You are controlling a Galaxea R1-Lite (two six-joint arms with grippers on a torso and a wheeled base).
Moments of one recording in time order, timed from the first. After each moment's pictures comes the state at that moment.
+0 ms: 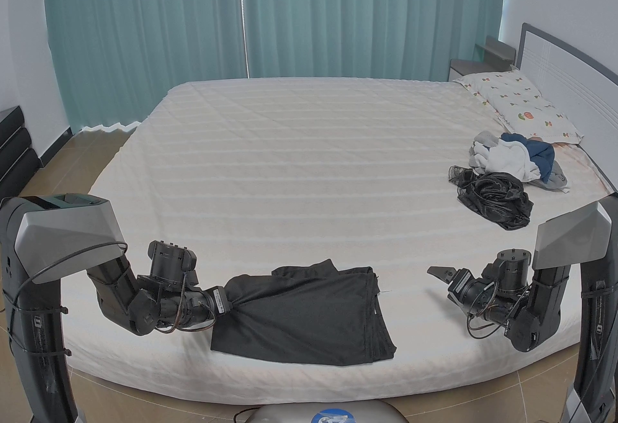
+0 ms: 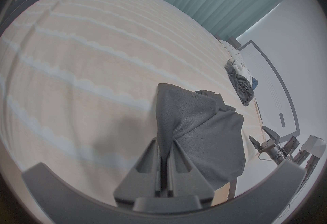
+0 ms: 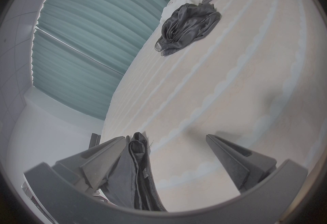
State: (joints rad) left arm -0.24 2.28 -0.69 -0.77 -0.21 -0.56; right arm 0.19 2.39 -0.42 -1.51 0.17 0.92
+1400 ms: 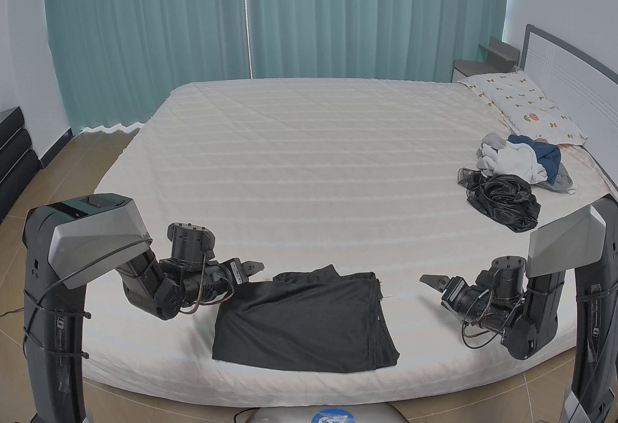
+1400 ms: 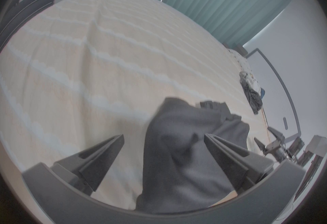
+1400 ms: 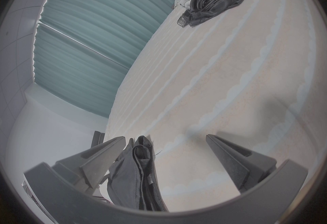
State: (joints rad) left arm -0.27 2.40 -0.93 -0.84 -0.16 -0.58; right arm 0.23 2.41 -0.38 -1.55 0.17 0.92
